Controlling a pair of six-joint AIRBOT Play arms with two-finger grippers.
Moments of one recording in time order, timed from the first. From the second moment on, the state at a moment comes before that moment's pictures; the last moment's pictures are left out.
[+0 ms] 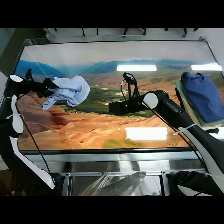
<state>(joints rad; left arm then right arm) 0.31 -2.13 1.94 0.93 -1.20 -1.54 0.58 -1.33 1.23 -1.04 0.90 1.76</state>
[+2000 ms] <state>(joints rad) -0.19 -1.07 0.90 0.97 -1.21 -1.43 0.15 -1.00 1.20 -1.26 1.29 1.65</state>
